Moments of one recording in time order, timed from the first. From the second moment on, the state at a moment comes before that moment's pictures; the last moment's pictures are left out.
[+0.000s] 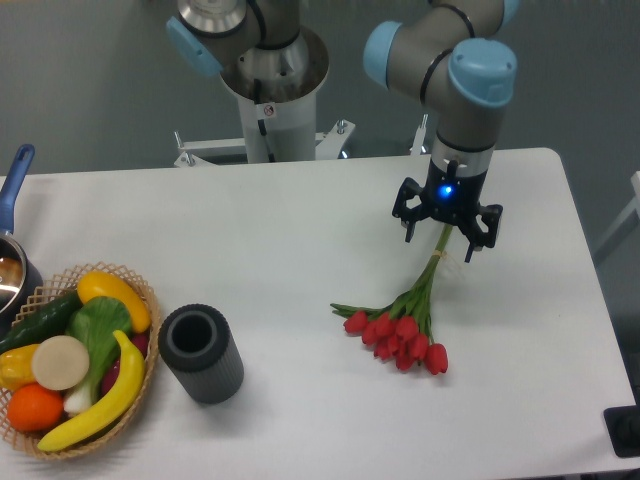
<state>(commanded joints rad) 2.78 -1.83 -1.85 -0.88 1.36 1.21</state>
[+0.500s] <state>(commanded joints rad) 2.73 -1.93 -1.82 -0.87 1.43 1.21</state>
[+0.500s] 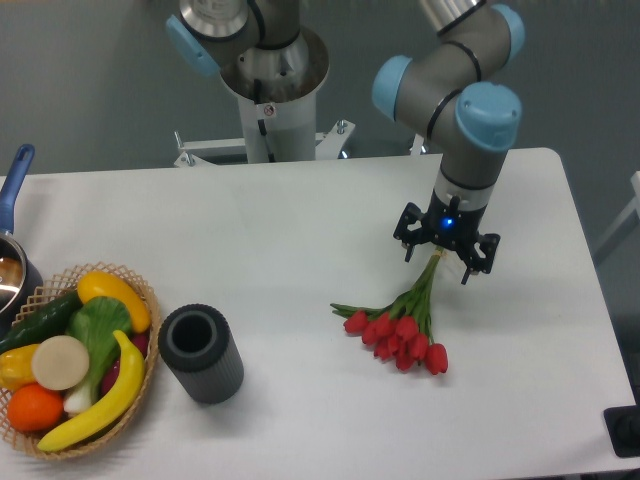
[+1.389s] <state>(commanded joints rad) 2.73 -1.98 -1.83 -0.88 1.43 1.19</state>
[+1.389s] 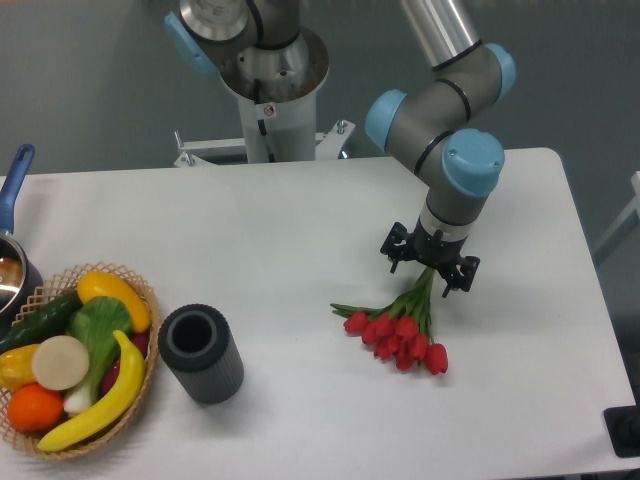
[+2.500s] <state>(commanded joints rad) 2.73 -2.01 -1.83 -0.88 1.43 1.19</state>
